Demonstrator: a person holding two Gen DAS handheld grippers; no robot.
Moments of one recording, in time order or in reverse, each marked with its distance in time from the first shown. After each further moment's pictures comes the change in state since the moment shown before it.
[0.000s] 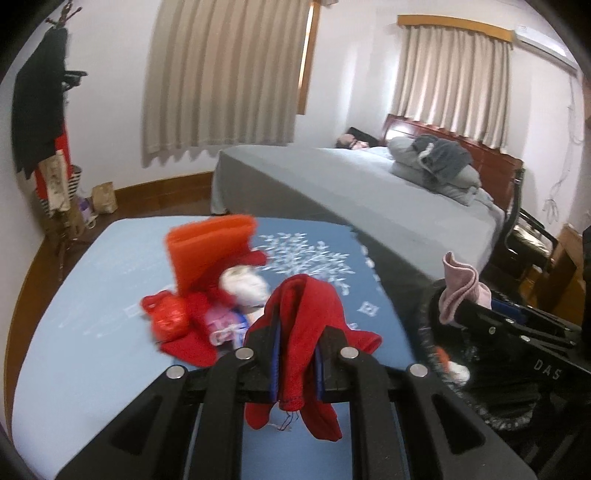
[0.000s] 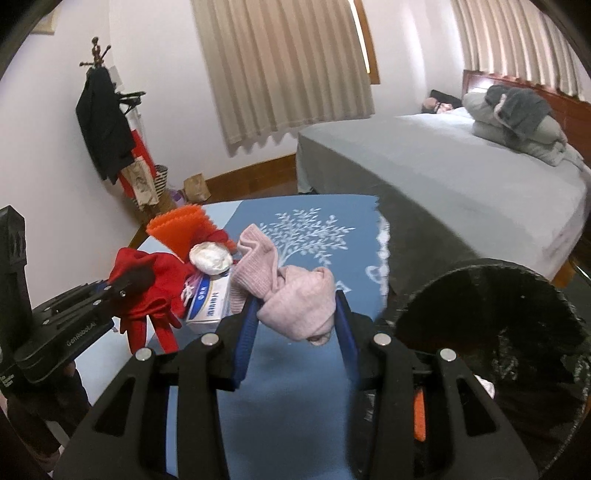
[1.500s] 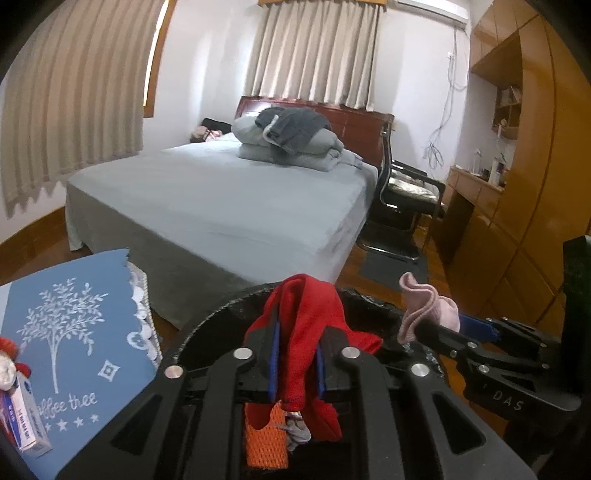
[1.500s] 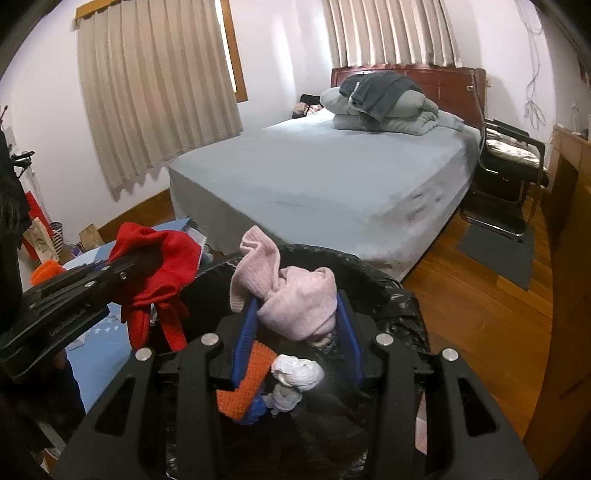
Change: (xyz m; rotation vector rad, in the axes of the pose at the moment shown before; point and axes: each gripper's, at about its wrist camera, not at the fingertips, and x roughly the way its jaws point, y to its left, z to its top) left arm 0.072 -0.249 0.011 0.271 0.047 -0.452; right arm -0.093 -0.195 -0.052 0.239 -0.070 -0.401
